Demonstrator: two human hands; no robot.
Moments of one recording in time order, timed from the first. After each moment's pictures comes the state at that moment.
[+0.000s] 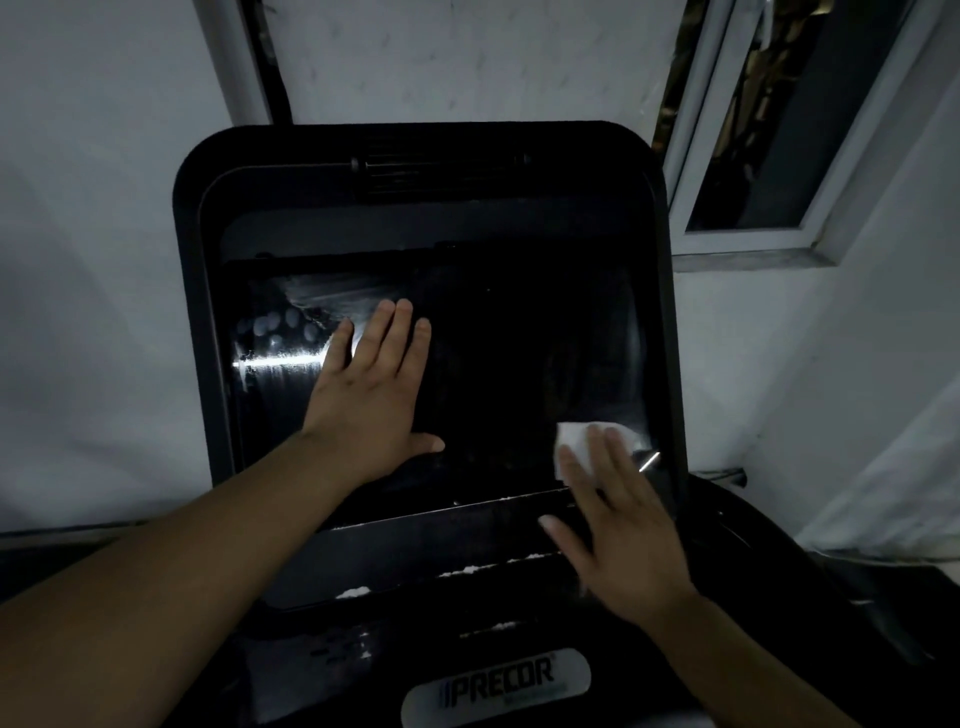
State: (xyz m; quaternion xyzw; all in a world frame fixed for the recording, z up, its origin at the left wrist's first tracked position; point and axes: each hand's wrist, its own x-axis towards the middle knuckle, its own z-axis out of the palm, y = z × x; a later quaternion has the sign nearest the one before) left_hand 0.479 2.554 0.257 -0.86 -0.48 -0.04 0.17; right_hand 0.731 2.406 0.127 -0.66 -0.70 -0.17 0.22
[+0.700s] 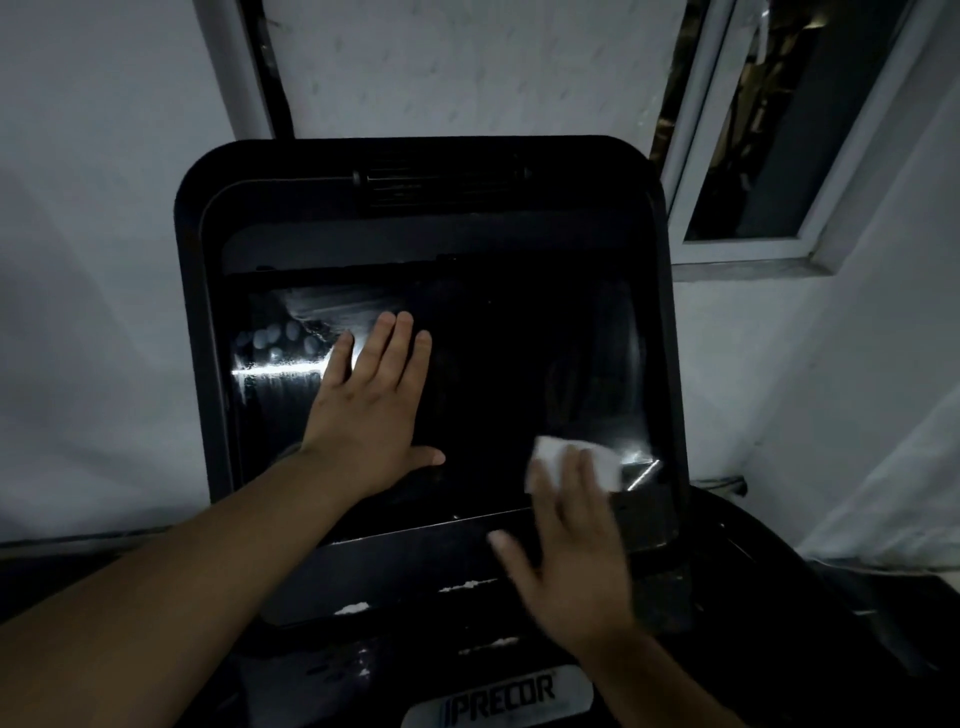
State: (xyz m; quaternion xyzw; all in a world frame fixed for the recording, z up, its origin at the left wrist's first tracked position) left_hand 0.479 2.554 0.257 -0.86 -0.47 -0.05 0.17; right_hand 0.676 2.416 0.117 -0.69 -0.64 -0.15 0.30
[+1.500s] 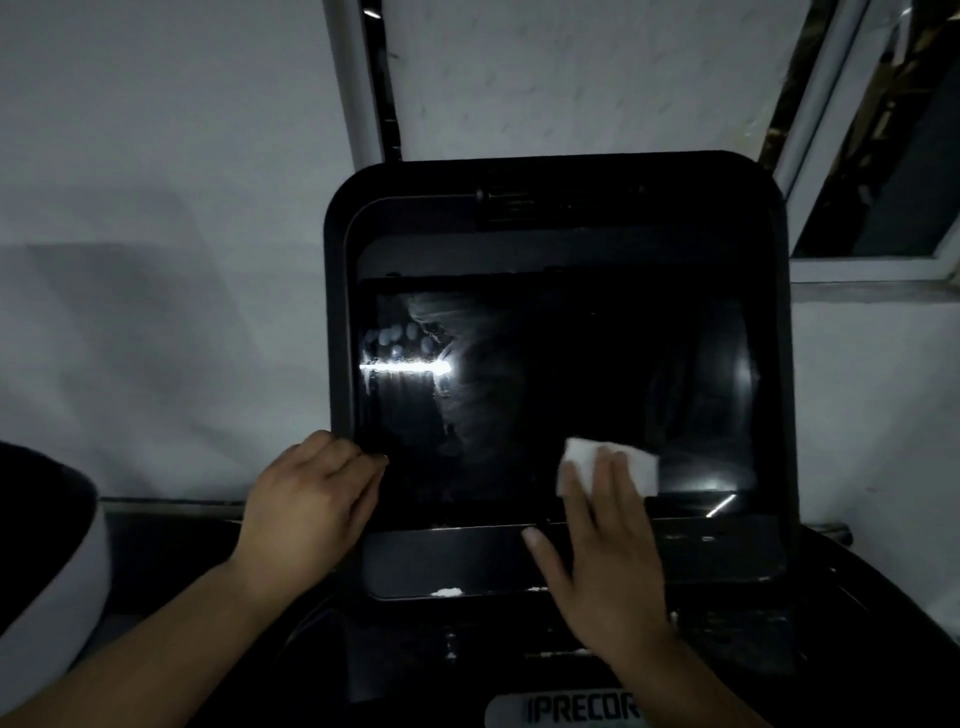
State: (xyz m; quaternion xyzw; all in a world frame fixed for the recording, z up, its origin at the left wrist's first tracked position) left_hand 0.327 2.501 0.216 -0.84 -0.38 -0.32 0.24; right_hand 0.625 2.433 0.131 -0.67 -0.68 -0.12 0.27
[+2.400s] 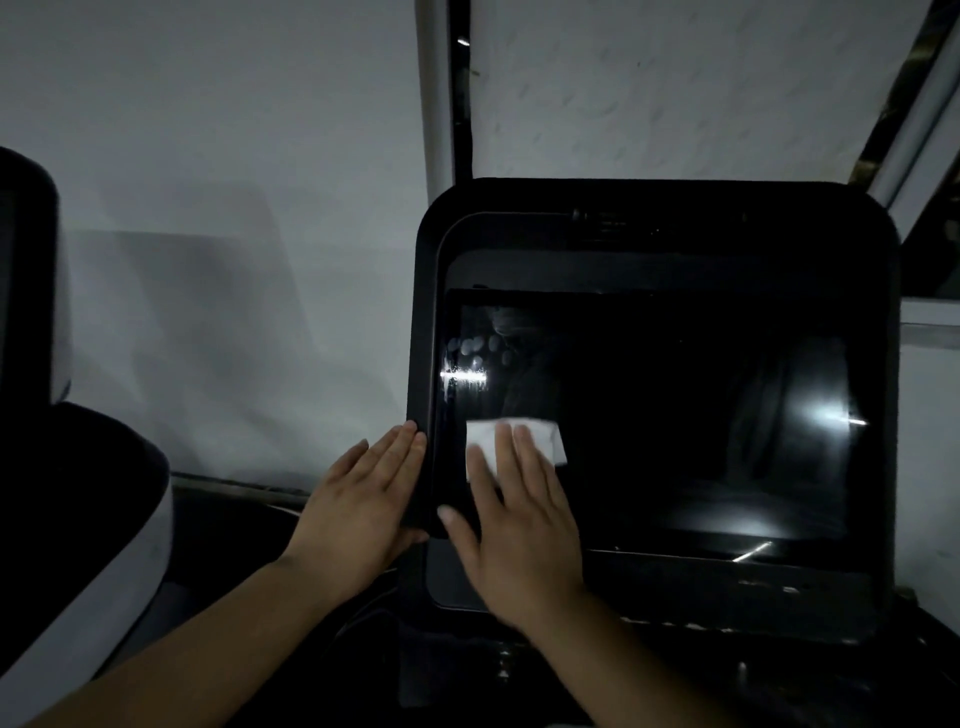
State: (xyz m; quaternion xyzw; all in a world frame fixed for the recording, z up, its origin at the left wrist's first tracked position) left_hand 0.287 2.511 0.190 -0.84 -0.49 -0.13 0.18; right_hand 0.495 2.483 0.173 -0.59 -0.77 -0.11 0.21
